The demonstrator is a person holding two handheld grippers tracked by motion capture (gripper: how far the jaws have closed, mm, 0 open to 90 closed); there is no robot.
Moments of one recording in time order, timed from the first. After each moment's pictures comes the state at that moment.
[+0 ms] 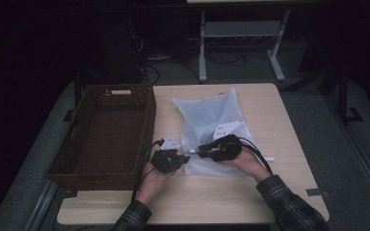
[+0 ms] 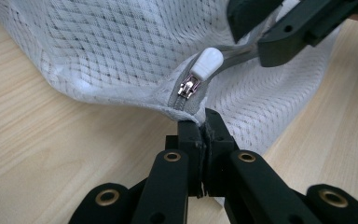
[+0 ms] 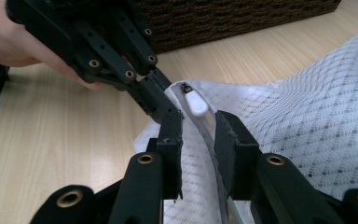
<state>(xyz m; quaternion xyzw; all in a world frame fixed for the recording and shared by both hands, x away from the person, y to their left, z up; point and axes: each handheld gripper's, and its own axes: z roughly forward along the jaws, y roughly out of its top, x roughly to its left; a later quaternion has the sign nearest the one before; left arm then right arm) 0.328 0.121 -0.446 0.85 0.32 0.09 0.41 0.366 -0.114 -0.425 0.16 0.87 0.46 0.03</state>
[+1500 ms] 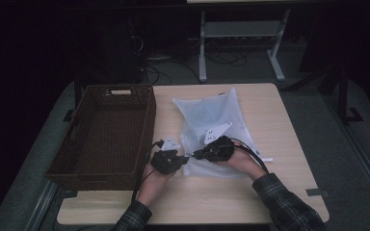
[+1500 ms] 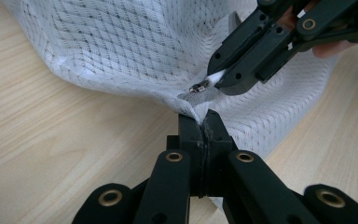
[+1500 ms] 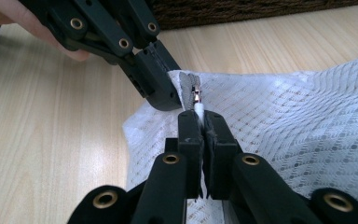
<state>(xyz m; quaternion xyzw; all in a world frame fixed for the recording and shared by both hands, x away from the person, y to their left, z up) 0.323 0.120 -0.440 0.84 0.35 0.09 0.40 0.371 -0.095 -0.436 0.11 0.90 0.42 0.03</state>
